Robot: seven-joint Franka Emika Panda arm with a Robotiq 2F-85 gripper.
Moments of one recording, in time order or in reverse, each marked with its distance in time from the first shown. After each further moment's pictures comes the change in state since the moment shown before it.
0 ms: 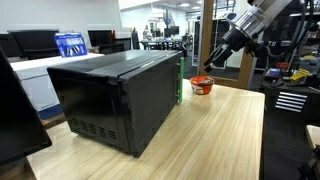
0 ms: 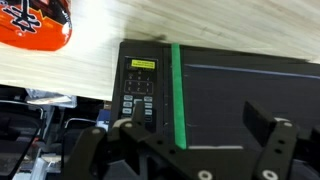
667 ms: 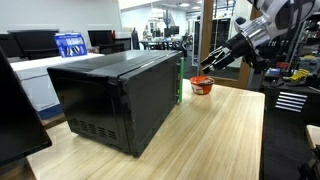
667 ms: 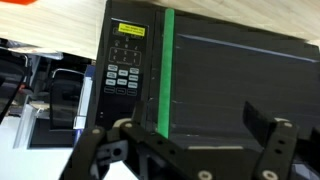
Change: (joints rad) arm -0.007 0.006 -0.040 -0.032 0.429 -0.157 -0.523
